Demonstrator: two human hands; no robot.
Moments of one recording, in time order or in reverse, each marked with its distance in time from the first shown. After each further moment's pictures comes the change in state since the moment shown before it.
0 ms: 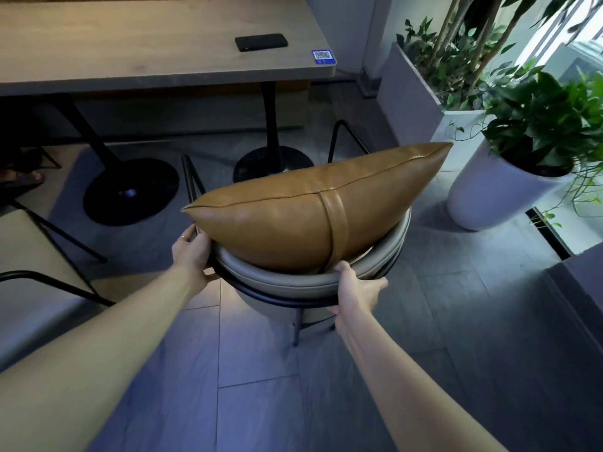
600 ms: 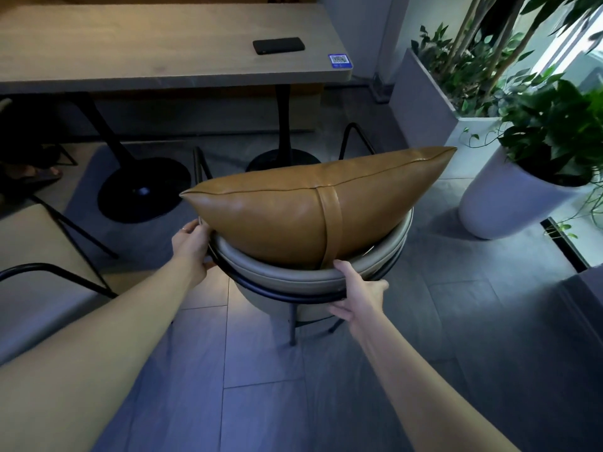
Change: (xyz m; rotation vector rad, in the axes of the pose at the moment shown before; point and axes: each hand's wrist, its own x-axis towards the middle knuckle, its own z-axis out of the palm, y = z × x) left_hand 0.027 0.010 -0.016 -0.019 0.087 0.075; right_hand -0.015 -0.003 0.002 -0.078 -0.195 0.044
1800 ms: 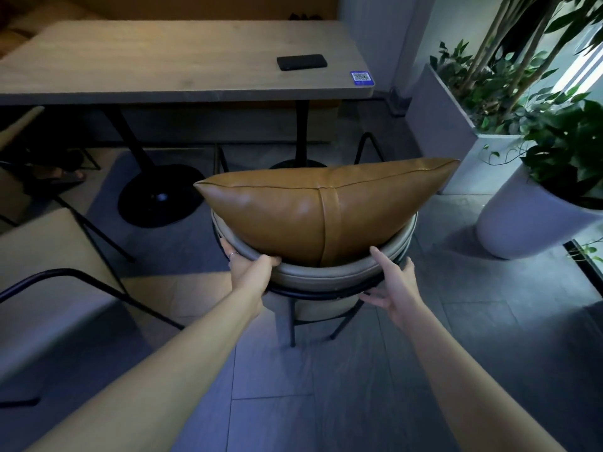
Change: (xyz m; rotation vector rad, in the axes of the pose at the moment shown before) left_hand -0.045 -0.024 0.032 0.102 -0.102 0.008; right_hand 0.031 -0.050 -0.007 -0.017 -0.167 -0.173
